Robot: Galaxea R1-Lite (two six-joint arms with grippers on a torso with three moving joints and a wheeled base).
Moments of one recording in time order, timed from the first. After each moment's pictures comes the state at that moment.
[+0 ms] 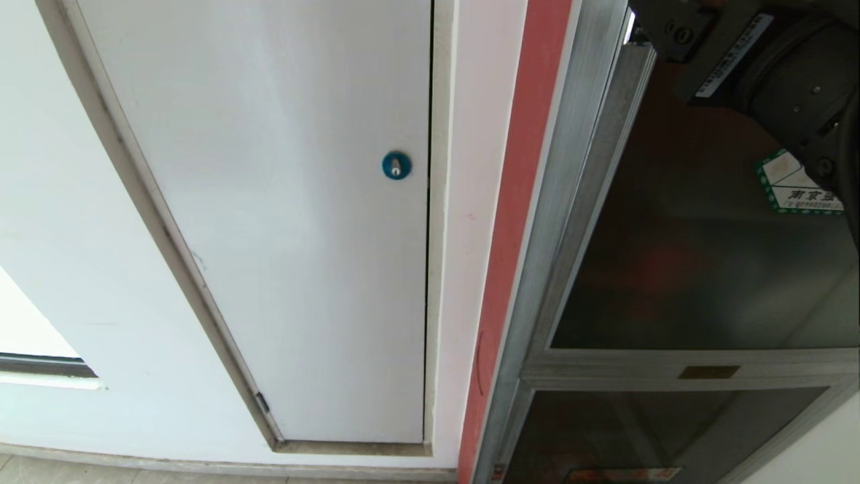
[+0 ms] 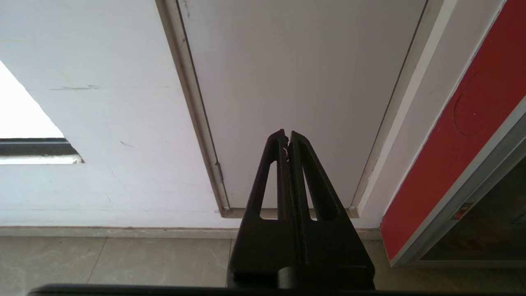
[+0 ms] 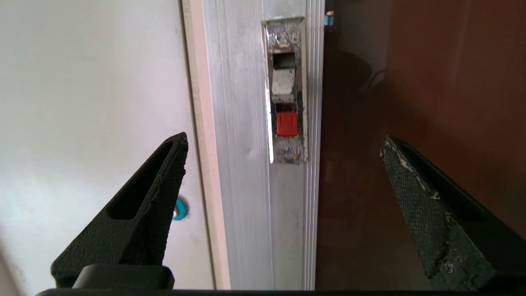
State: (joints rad) left arm 0.01 0.00 0.00 0.00 -0.03 0.02; right arm 0.76 1.43 -1.04 -1.00 -0.56 -0.31
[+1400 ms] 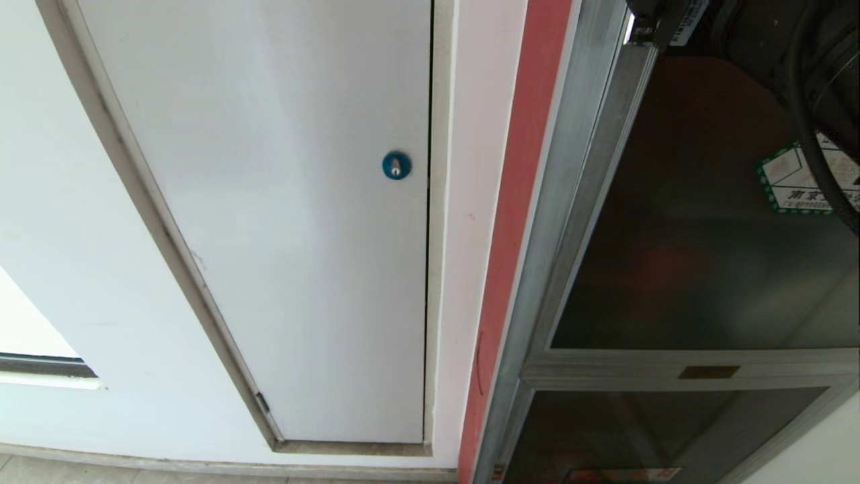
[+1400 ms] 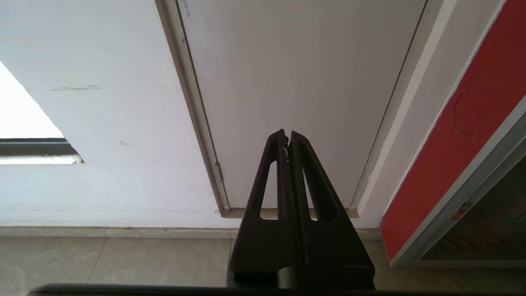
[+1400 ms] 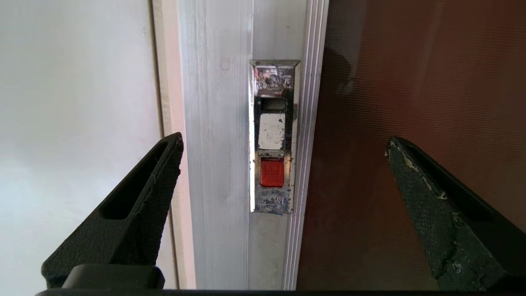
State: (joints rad) left arm 0.01 0.00 0.00 0.00 -0.03 0.02; right arm 0.71 1.51 -1.26 -0.82 -0.59 -0.38
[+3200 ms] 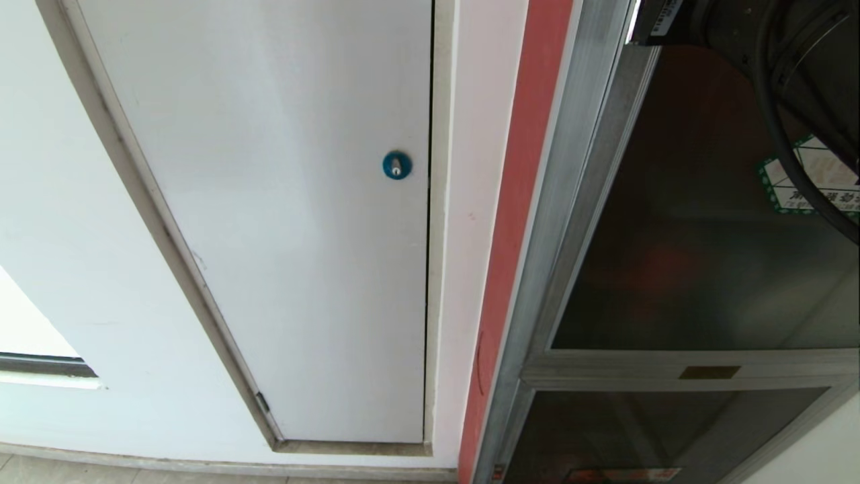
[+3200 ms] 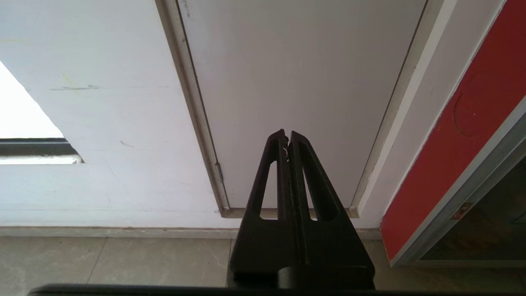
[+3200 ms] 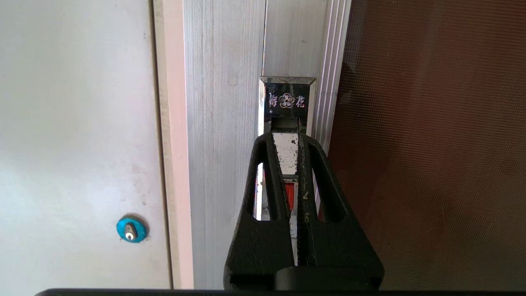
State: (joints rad) left arm 0.01 0.00 0.00 0.00 -0.03 0.02; right arm 0.69 1.55 -1.33 -0.81 -0.59 -0.40
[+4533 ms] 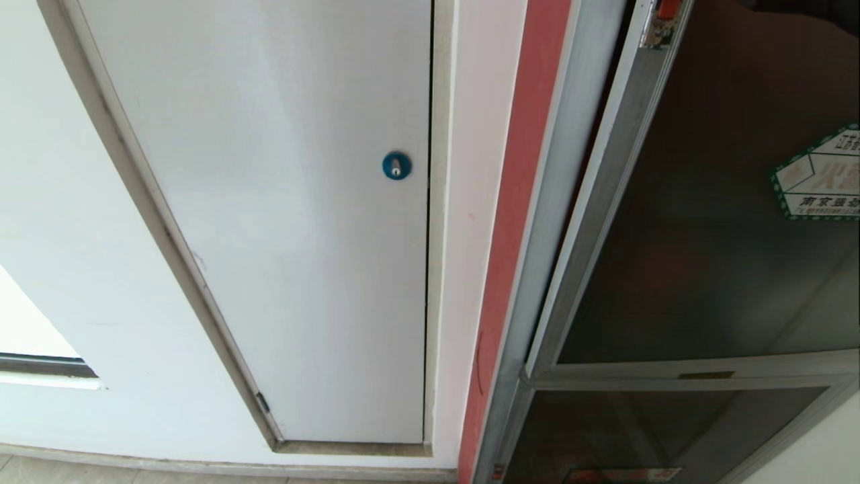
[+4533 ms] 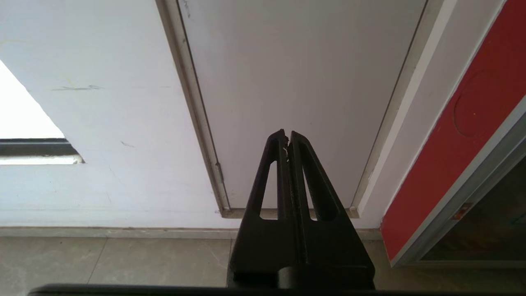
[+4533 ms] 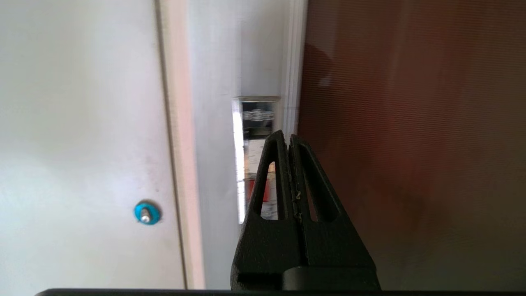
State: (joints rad) left arm 0.01 0.00 0.00 0.00 -0.03 0.02; right arm 0.81 1.40 -1.28 -0.72 -0.69 -0.41
